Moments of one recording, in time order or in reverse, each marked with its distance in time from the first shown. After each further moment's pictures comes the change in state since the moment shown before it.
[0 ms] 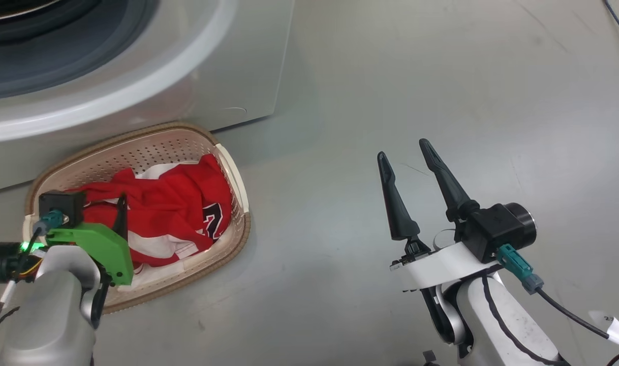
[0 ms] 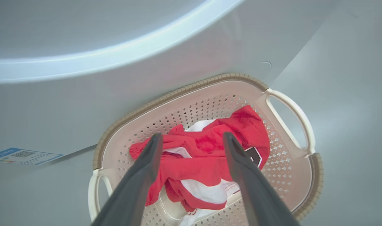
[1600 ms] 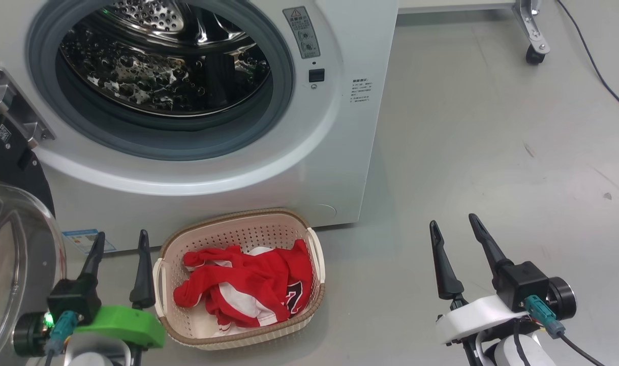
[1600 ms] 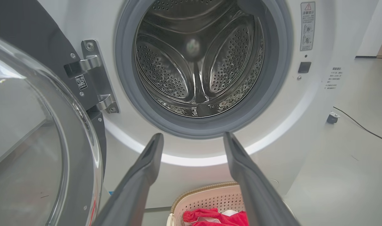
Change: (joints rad) left arm 0.416 -0.094 0.092 -0.522 -0.003 0.107 -0.183; right arm 0.207 -0.042 -0.133 0.085 -0.038 0.000 0.000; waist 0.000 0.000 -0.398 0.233
